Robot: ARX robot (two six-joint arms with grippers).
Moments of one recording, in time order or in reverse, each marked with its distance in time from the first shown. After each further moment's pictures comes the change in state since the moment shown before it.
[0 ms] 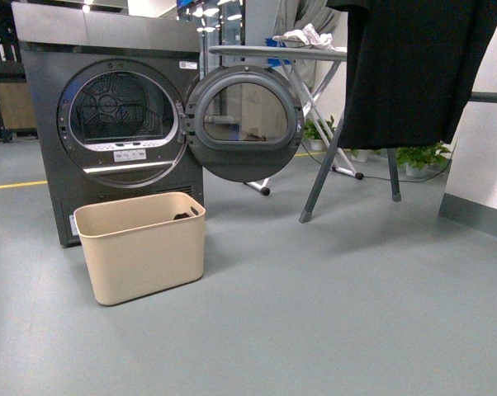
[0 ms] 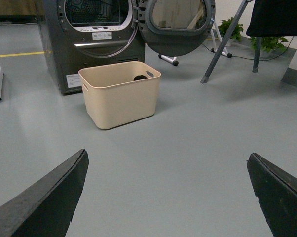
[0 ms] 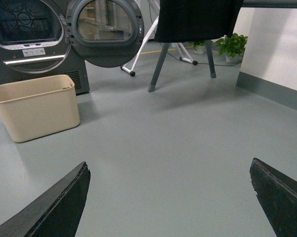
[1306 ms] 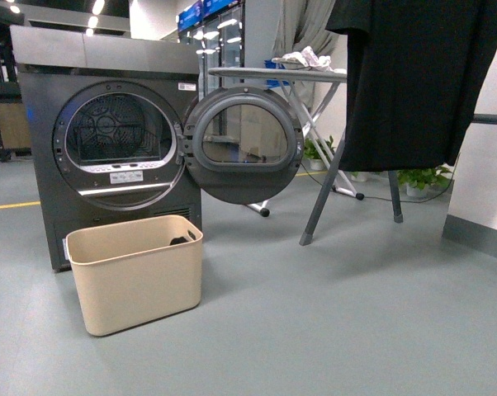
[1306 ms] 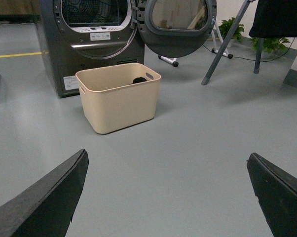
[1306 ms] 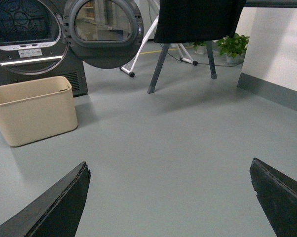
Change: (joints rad) left arm 0.000 0.000 0.000 0.000 0.000 0.000; right arm 0.000 0.000 0.000 0.000 0.000 0.000
